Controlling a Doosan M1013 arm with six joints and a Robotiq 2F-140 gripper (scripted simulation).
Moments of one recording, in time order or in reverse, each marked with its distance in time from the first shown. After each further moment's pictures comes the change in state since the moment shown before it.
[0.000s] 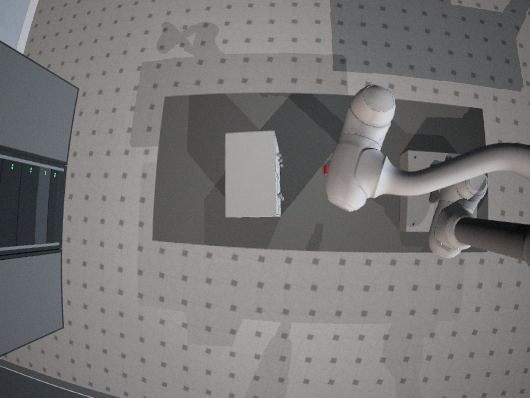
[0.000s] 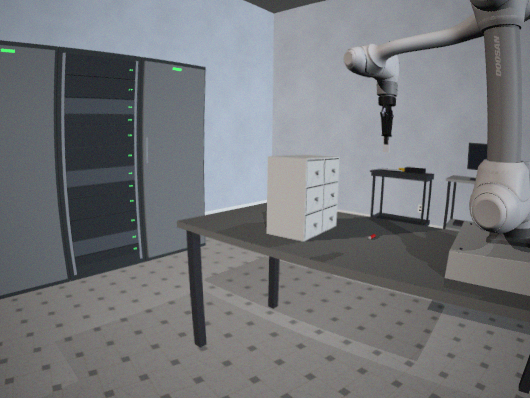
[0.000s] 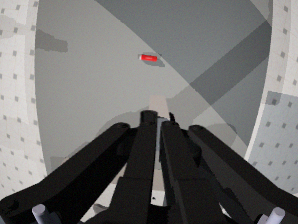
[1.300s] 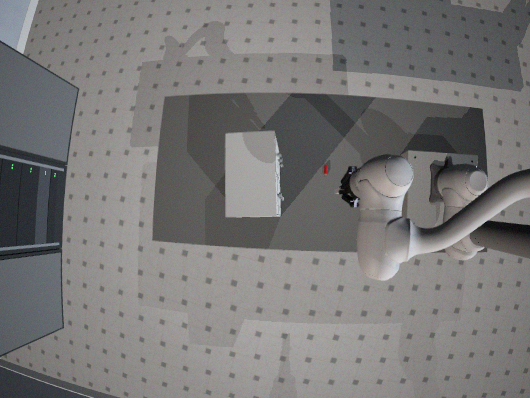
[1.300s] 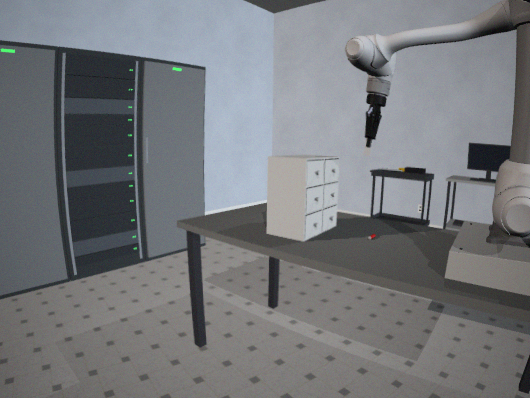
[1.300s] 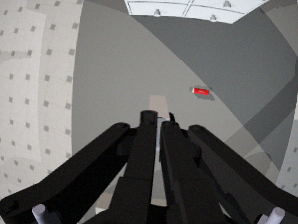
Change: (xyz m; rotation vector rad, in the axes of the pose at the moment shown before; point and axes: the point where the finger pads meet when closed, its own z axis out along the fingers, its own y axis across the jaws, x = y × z) arm 0.027 -0.157 0.015 0.000 0.158 0.000
